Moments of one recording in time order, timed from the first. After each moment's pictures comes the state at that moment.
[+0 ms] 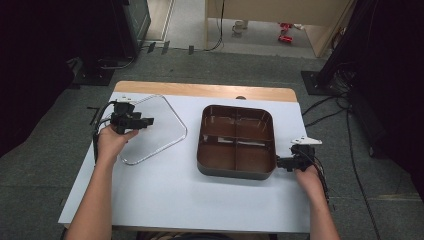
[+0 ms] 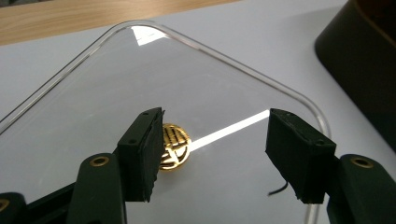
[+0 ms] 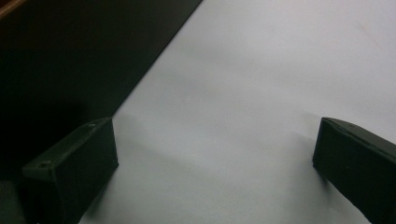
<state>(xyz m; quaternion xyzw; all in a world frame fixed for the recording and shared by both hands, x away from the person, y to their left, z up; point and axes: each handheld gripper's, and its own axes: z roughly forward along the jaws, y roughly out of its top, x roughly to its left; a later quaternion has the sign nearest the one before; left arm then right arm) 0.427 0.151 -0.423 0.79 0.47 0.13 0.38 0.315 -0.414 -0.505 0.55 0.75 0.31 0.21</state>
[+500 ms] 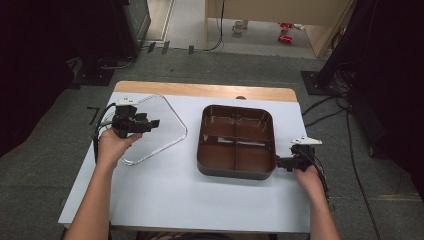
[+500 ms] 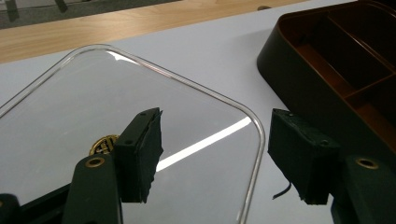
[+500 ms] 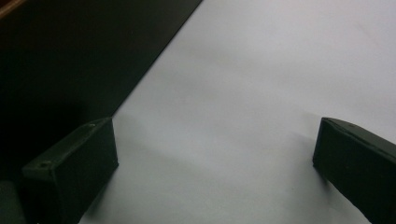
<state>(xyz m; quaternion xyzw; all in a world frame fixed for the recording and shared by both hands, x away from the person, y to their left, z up) 0.396 0.132 -0.403 0.79 0.44 0.13 0.42 0.315 -0.414 -0.505 0.55 0.75 0.31 0.21</state>
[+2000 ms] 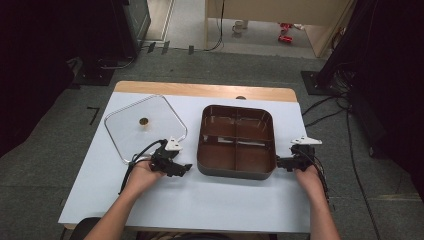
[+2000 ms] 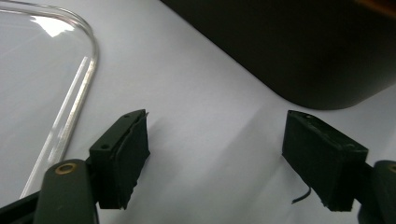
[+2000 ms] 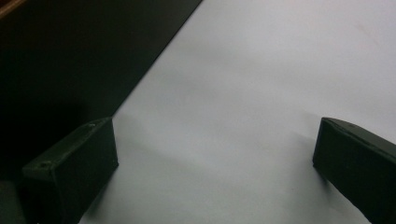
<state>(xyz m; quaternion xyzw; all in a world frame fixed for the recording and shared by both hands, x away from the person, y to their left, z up) 0.327 0.035 -0.490 0.89 0.29 0.11 0.34 0.315 -0.414 -0.505 0.55 0.75 0.31 0.21</state>
